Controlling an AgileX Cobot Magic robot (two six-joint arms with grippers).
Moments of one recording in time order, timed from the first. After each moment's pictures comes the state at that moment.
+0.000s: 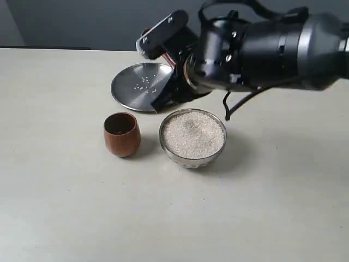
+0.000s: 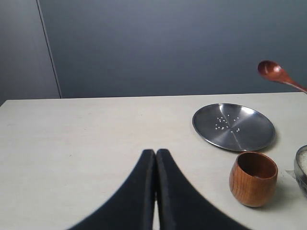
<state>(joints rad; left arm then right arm) 0.04 0.05 -0.44 0.03 0.66 -0.05 0.81 1.77 -1.23 -0.82 0.61 0.66</state>
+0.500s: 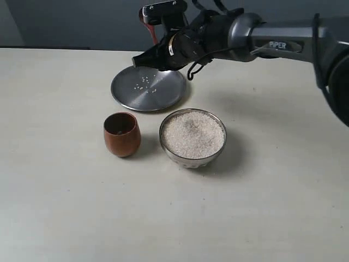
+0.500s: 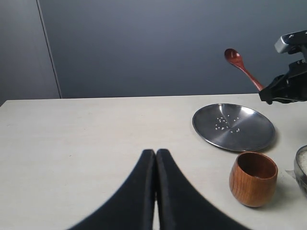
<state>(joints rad) 0.04 0.05 -0.44 0.03 0.66 -0.05 0.59 2.22 -1.70 -0.43 0.31 0.53</state>
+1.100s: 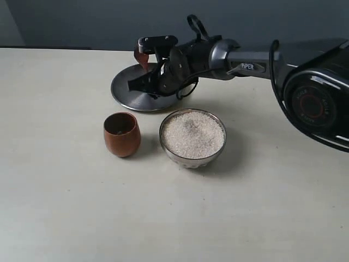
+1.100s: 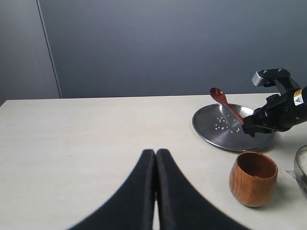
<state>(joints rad) 0.04 0.05 -0.44 0.03 0.66 -0.05 0.59 2.39 -1.80 0.01 0.37 0.22</state>
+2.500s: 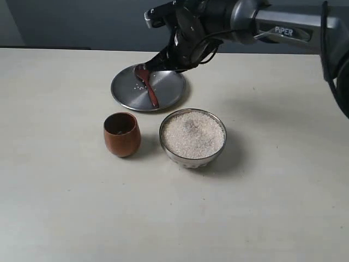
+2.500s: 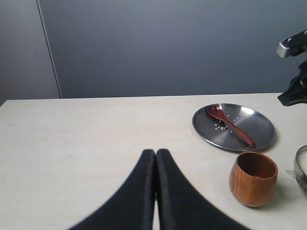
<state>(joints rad) 0.04 0.05 -0.44 0.03 0.66 -0.05 0.59 2.18 -1.80 -0.34 0.71 0.30</state>
